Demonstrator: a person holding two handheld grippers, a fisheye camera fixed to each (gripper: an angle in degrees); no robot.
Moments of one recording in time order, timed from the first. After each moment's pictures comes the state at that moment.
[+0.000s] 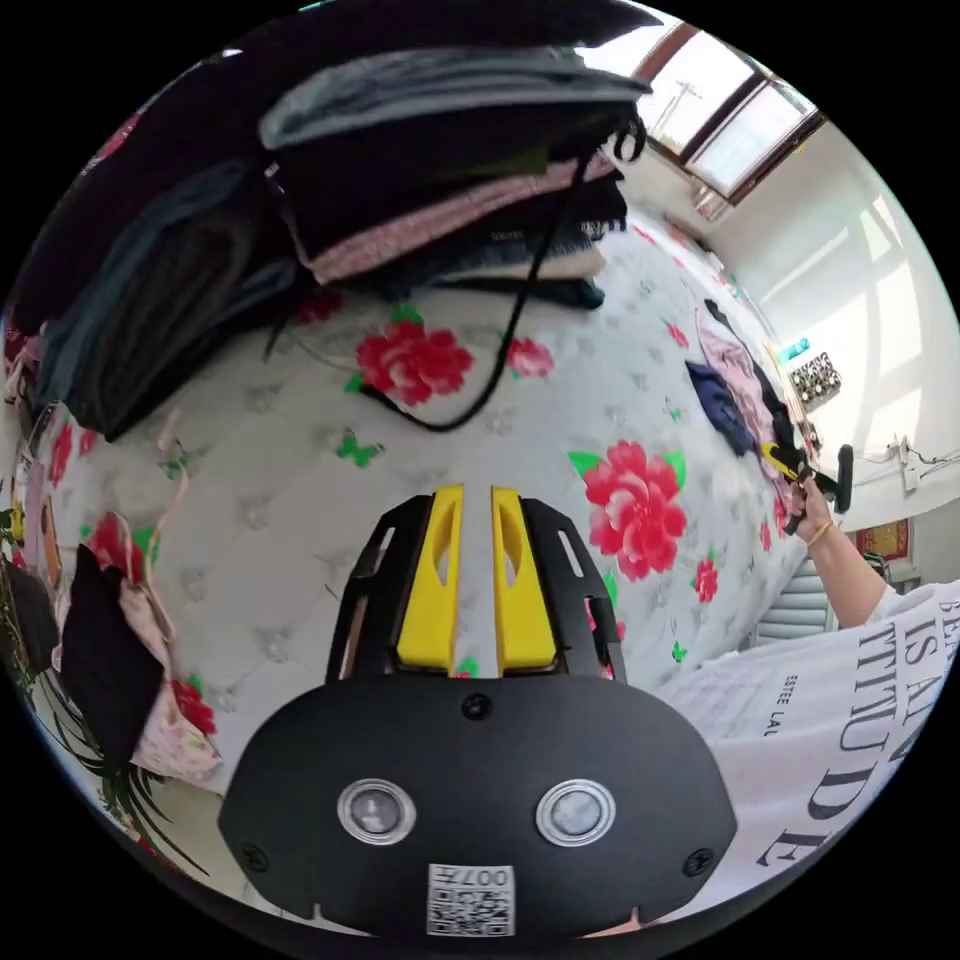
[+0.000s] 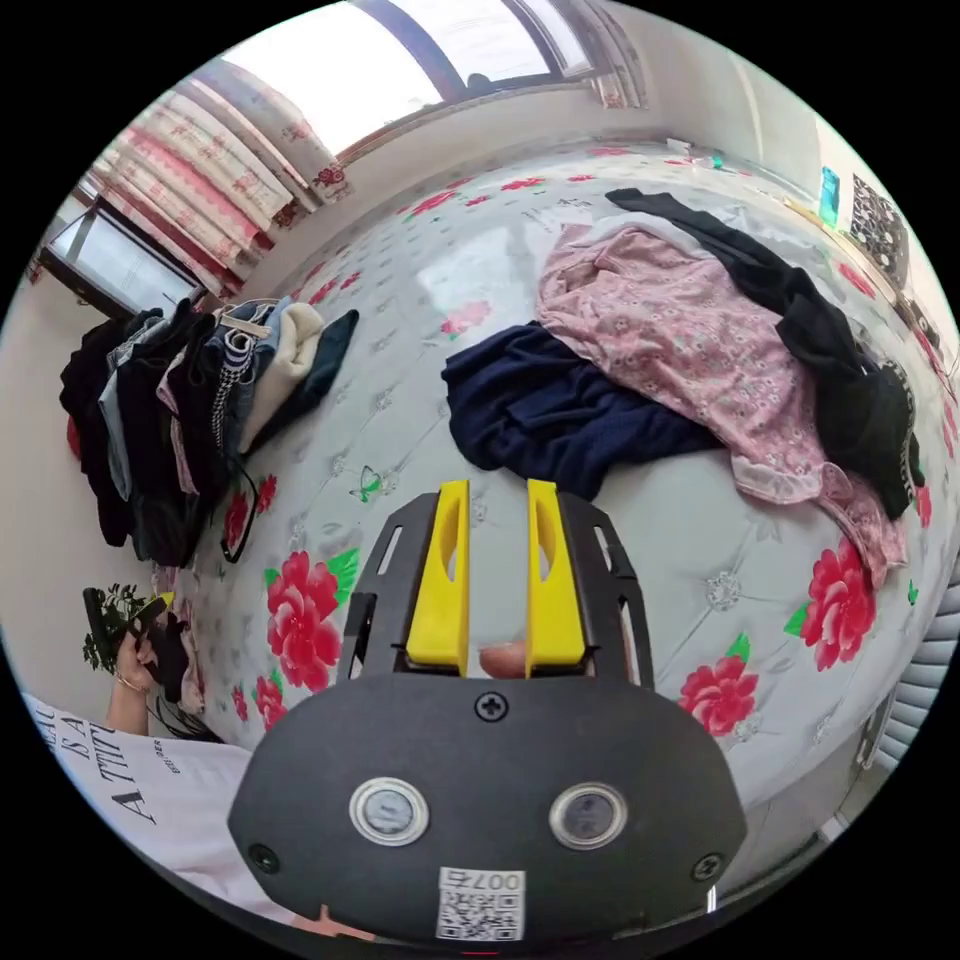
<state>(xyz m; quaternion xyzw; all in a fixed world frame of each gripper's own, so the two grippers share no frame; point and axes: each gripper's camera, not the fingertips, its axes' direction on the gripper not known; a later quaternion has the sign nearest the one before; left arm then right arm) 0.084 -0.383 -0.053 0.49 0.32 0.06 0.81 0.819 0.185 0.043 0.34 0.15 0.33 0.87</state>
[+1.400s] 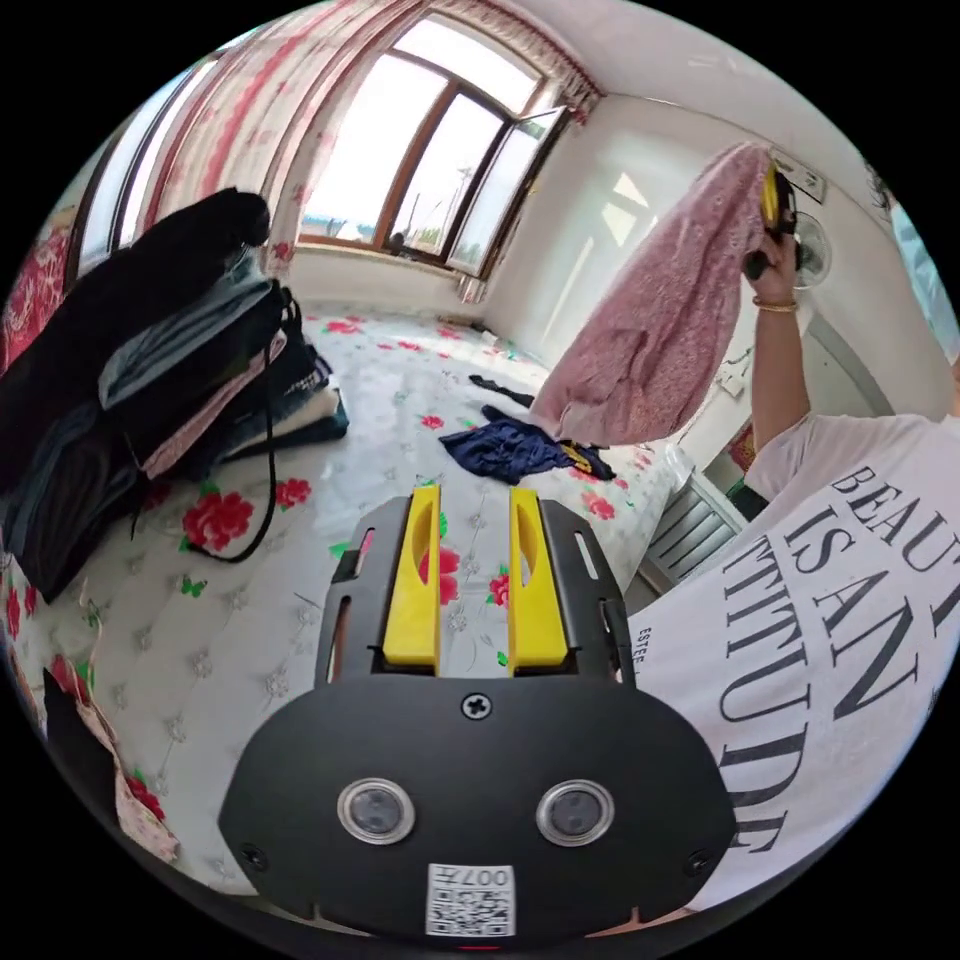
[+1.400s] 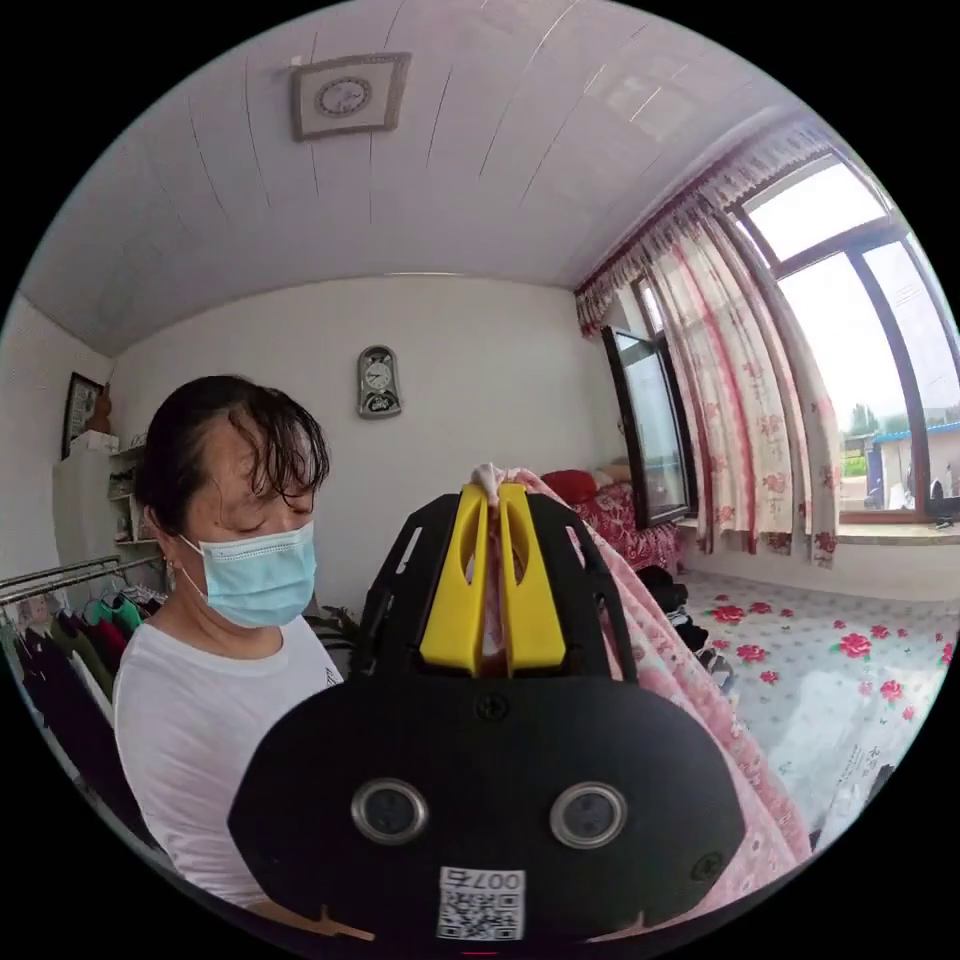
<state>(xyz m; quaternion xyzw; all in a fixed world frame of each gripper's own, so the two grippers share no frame) 0.096 -0.106 -0.064 0.71 0.34 0.23 0.56 0.190 0.323 -0.131 0.53 -0.12 -0.40 0.74</state>
